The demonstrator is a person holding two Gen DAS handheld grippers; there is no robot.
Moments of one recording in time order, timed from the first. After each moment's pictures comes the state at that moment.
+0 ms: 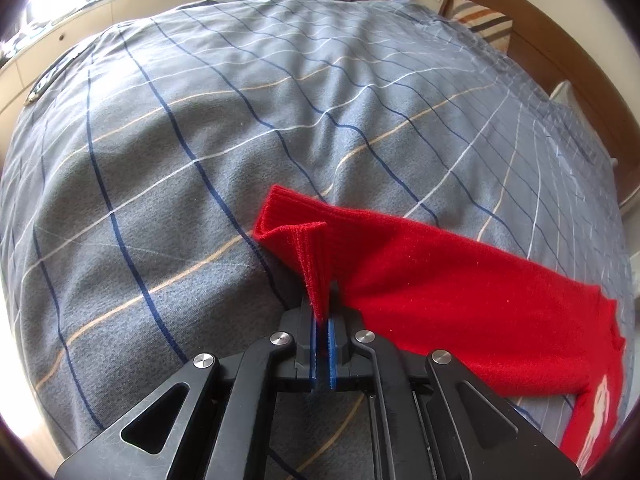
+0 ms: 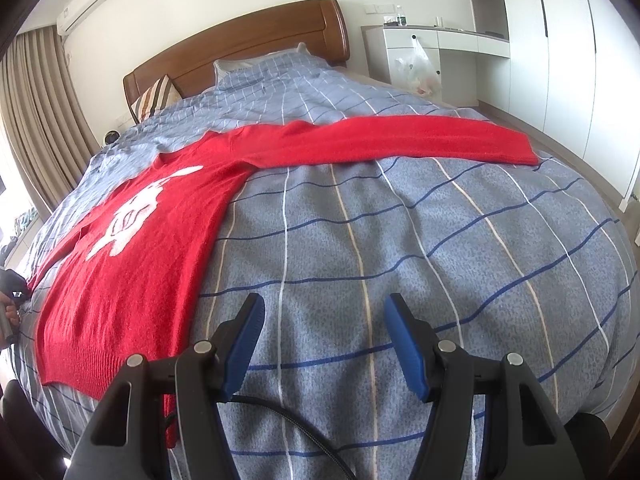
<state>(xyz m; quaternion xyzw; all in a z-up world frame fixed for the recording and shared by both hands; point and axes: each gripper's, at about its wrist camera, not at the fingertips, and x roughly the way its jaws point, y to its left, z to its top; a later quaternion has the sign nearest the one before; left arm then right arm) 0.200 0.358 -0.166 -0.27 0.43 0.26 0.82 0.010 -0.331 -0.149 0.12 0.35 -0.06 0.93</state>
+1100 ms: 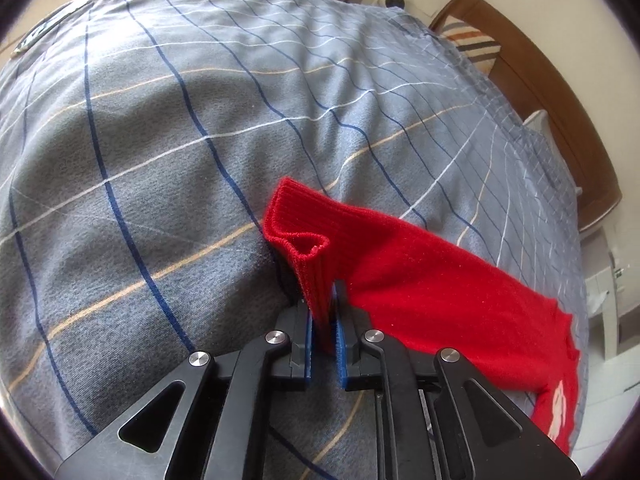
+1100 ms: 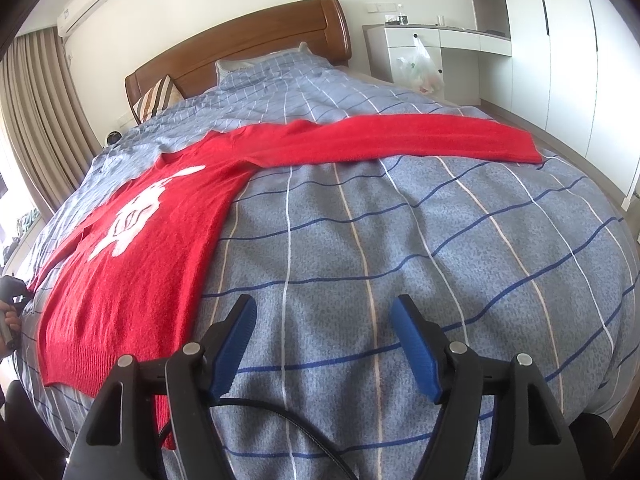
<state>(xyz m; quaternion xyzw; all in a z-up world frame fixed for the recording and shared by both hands) 0.178 0.379 -0.173 -0.36 0.40 0.19 0.82 0.010 -0.328 -0.150 0.13 0.35 -0.05 0.93</state>
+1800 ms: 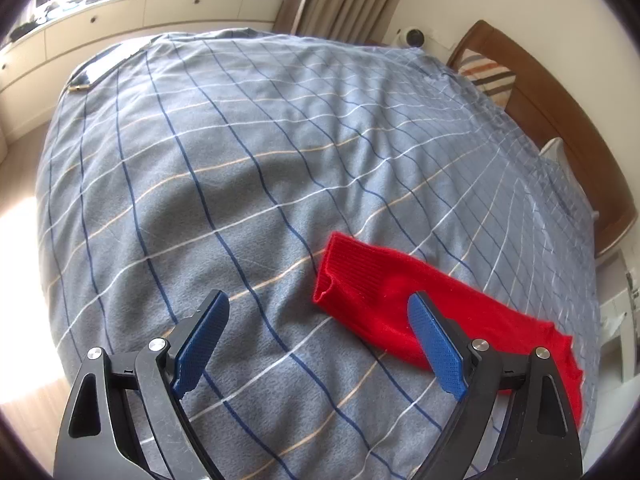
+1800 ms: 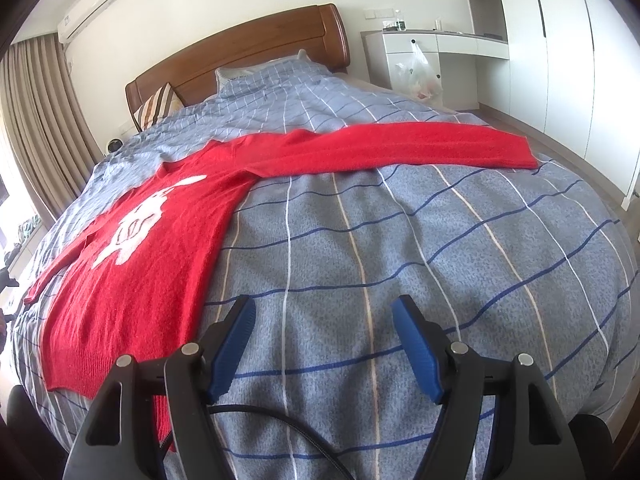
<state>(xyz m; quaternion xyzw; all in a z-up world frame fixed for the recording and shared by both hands) 0.139 0.375 -0.105 -0.32 0.35 0.26 0.84 0.005 -0.333 -0.145 0.13 0.34 -0.06 0.93</state>
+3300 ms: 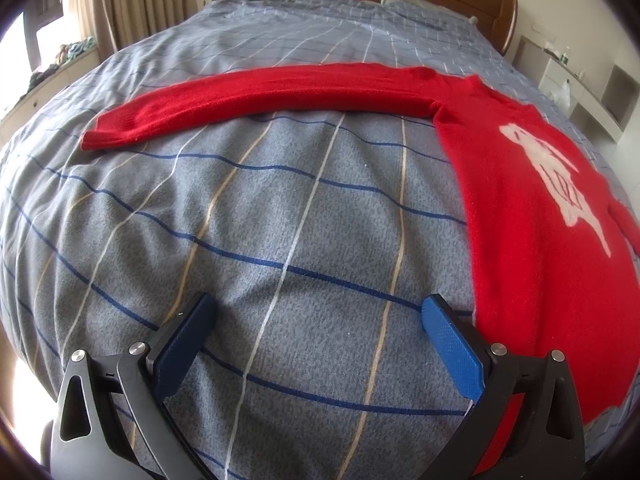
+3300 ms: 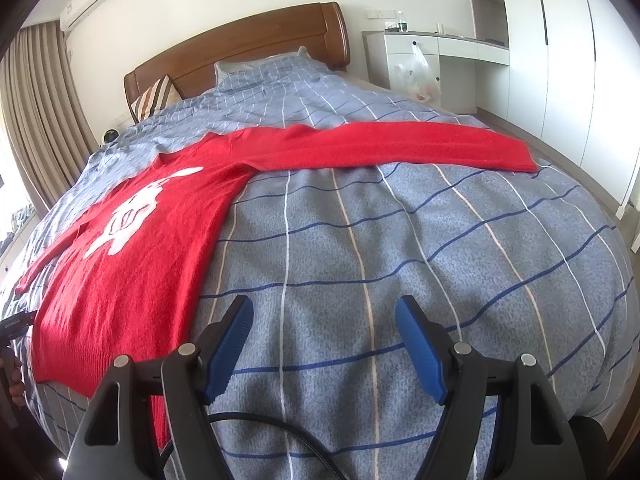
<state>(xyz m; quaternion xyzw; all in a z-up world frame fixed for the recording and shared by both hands) 0.107 0.158 -0.167 -0.07 0.45 0.05 0.89 0.009 -0.328 -0.148 0.11 0.35 -0.06 0.93</state>
